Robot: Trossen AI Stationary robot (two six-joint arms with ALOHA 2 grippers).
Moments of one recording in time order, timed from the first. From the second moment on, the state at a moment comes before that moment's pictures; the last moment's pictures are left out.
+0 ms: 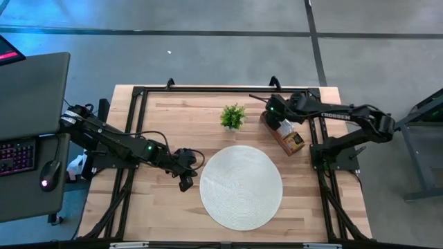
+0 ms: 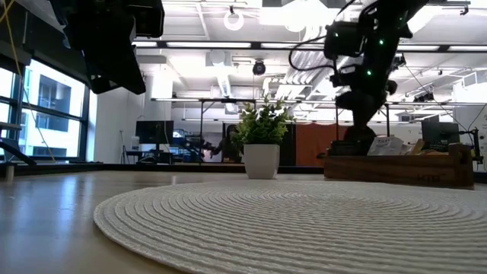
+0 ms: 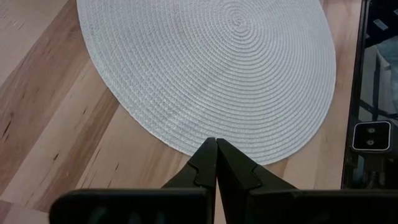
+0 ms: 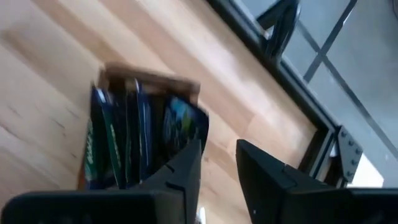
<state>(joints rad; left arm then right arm) -0.37 1.30 0.81 -0.34 -0.13 -0.79 -0.45 1.33 0.88 -0.77 0.54 0.27</state>
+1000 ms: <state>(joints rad) -0.37 1.30 0.81 -0.34 -0.12 -0.79 -0.58 1.34 0.83 -0.62 0.27 0.18</state>
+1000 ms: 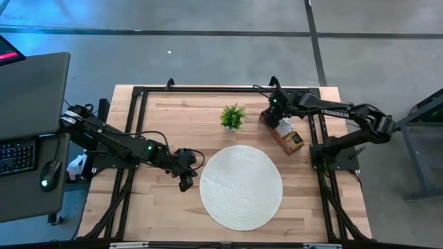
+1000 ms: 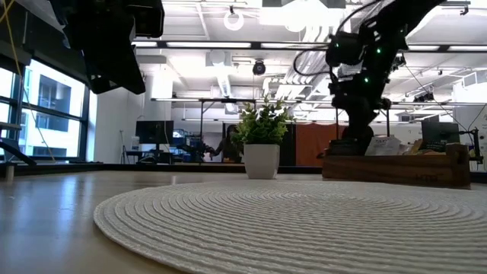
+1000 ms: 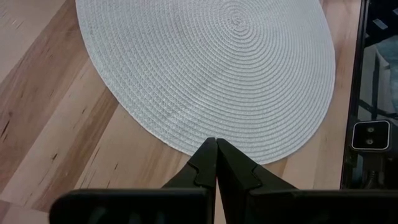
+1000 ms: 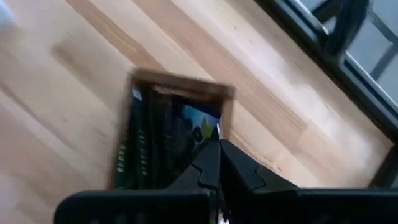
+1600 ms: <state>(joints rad) -0.36 1.30 0.81 -0.34 -0.13 -0.79 -0.58 1.32 0.87 -0.55 0.22 0.14</state>
